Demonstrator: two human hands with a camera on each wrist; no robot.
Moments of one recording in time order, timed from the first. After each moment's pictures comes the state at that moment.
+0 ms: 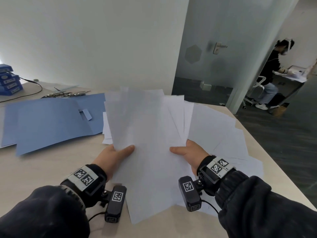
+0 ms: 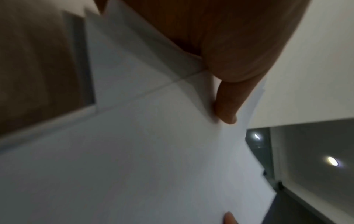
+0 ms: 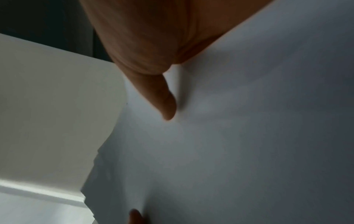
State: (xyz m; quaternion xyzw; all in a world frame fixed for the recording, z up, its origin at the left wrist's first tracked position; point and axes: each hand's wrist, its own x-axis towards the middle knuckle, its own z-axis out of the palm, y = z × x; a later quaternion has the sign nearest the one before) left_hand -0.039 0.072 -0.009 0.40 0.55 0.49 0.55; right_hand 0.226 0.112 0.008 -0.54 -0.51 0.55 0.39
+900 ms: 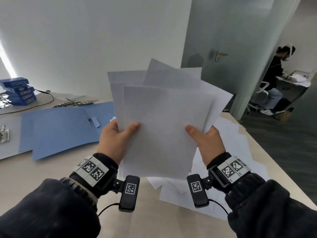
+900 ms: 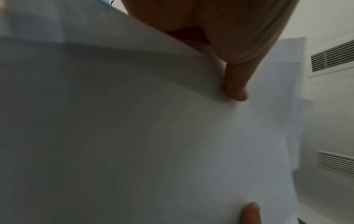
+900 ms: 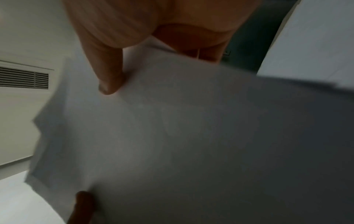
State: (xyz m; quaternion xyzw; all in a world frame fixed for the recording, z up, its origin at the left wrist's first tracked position) left_hand -0.026 0.061 0.060 0.48 0.46 0.67 0.35; right_hand 0.227 0.083 0.069 -0.44 -0.55 0.39 0.60
